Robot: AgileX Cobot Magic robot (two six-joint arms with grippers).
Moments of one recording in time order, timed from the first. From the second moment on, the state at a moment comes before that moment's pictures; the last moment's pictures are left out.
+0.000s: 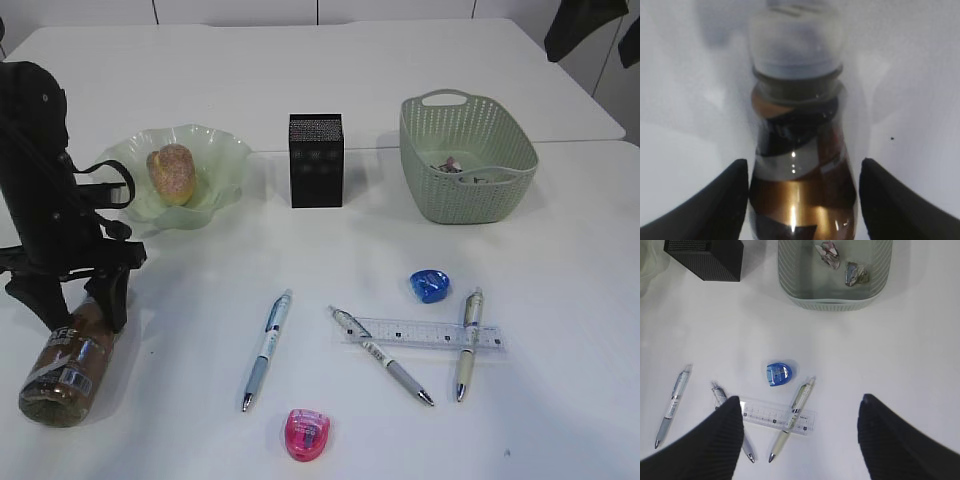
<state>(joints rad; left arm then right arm) -0.19 2.08 -1.42 -0.13 1.18 -0.12 0.08 1.58 -1.68 0.11 1.25 0.05</state>
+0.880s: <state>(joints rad) -0.19 2.11 -1.42 -0.14 1.12 -0.12 0.08 1.58 -1.68 0.11 1.25 0.06</state>
